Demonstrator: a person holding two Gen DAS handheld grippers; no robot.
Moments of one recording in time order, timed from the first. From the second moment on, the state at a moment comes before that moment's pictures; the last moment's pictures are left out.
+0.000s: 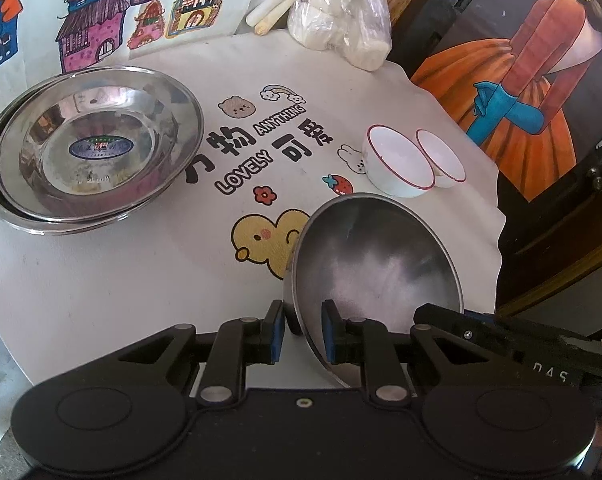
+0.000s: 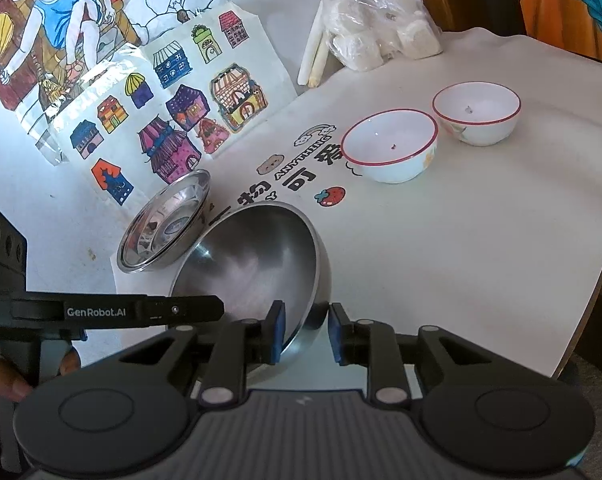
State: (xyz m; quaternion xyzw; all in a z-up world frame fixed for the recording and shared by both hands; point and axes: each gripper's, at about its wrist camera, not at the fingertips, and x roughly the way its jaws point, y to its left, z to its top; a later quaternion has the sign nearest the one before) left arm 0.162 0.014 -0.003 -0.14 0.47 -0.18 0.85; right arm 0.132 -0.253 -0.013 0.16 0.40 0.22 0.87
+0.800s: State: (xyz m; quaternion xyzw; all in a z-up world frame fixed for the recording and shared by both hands) left arm 0.153 0.013 0.021 -0.10 0.38 -0.13 0.91; right arm 0.129 -0.269 -0.008 0.18 0.34 0.21 0.90
